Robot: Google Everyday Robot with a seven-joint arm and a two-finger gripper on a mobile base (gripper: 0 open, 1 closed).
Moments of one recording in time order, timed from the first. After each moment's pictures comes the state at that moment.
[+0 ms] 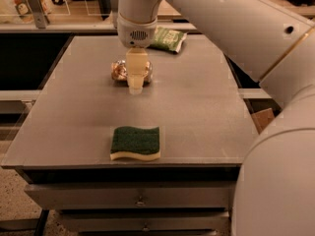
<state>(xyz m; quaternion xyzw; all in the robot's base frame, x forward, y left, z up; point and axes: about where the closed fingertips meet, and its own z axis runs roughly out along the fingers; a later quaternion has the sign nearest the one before) 0.608 0.056 0.905 -0.76 0.64 0.01 0.12</state>
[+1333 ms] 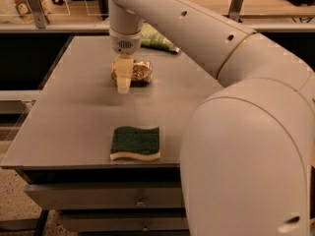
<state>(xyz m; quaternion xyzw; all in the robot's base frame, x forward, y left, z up) 0.674 0.089 0.854 -0.72 0.68 -0.01 0.12</state>
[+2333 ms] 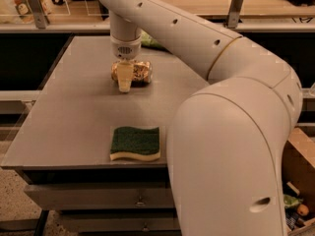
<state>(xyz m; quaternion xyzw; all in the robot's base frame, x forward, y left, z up) 0.695 0.086 0.822 -0.71 0.70 -0.02 0.10</state>
